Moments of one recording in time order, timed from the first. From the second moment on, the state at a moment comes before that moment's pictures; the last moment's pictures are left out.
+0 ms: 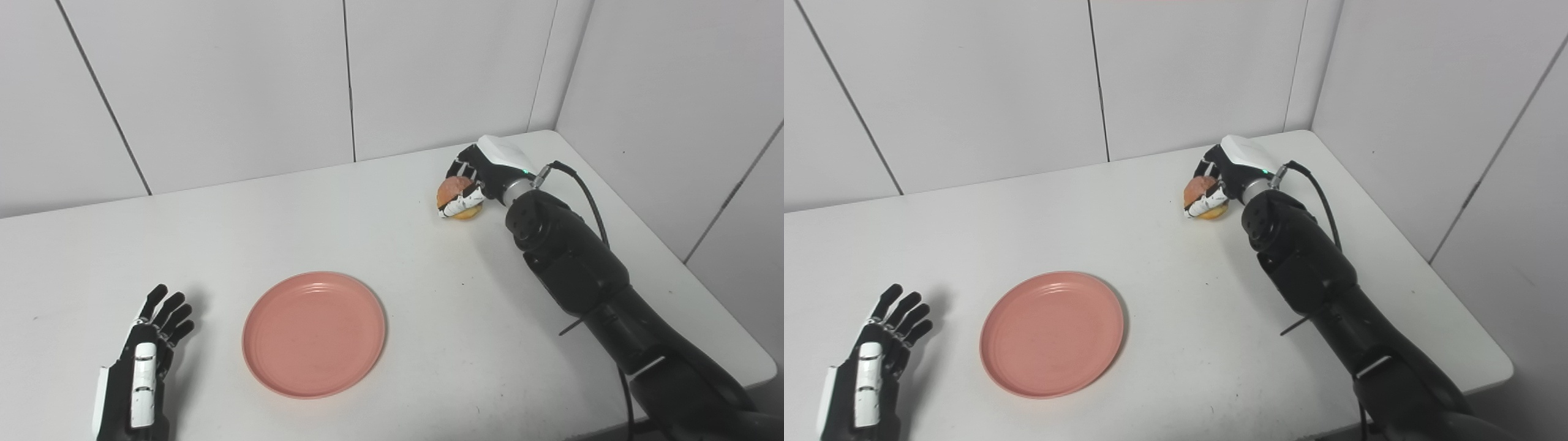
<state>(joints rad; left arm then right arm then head) 0.09 0.06 0.04 -0.09 -0.12 -0.15 -0.09 -0.64 -0.44 0.27 0.17 -0.64 0.47 0.21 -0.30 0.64</state>
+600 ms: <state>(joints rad) 0.09 0.04 0.01 -0.12 -0.04 -0.11 -0.04 -0.61 -0.32 0.26 -0.24 -0.73 0.48 0.47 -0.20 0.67</state>
